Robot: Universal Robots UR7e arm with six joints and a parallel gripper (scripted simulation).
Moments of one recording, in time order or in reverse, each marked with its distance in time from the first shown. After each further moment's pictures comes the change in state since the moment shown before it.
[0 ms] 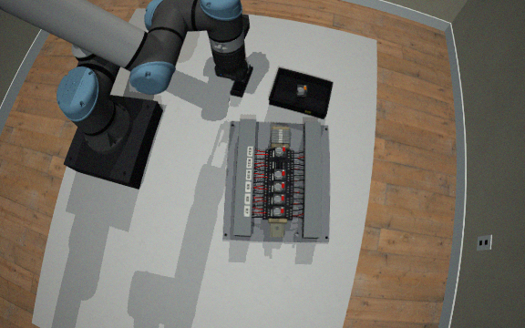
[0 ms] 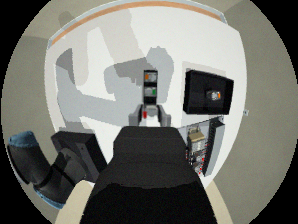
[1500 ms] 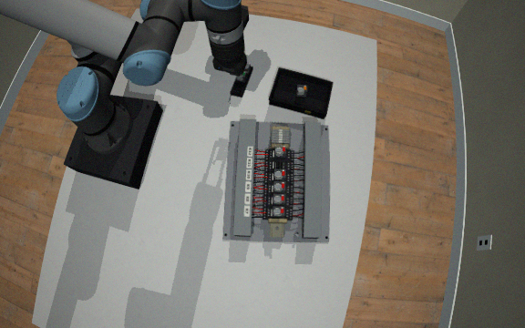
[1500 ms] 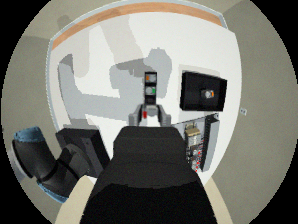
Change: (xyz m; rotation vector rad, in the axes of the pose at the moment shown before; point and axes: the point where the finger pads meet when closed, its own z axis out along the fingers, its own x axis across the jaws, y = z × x) arm -0.001 0.000 -0.031 0.000 -0.001 0.000
